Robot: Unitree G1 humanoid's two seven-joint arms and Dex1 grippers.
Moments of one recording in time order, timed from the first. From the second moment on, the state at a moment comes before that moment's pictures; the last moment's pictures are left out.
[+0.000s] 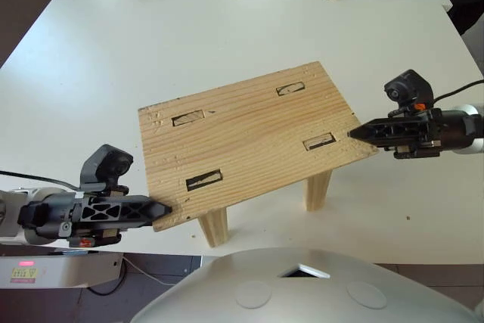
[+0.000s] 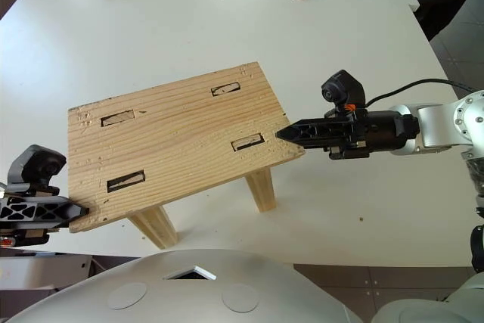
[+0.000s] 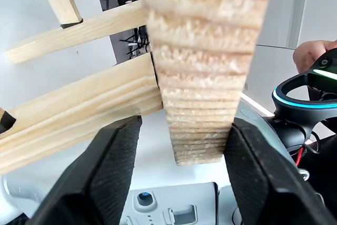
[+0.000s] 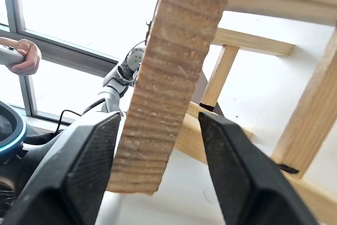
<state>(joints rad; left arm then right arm) 0.65 1.55 0.15 -0.39 -1.98 0.92 -1.21 -0.41 -1.15 0.22 0.02 1.98 1.40 0.74</state>
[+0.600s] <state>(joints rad) -0.16 0.97 0.14 0.15 -1.98 1.29 -0.55 -0.38 -1.10 0.11 0.09 1.98 1.34 0.52</state>
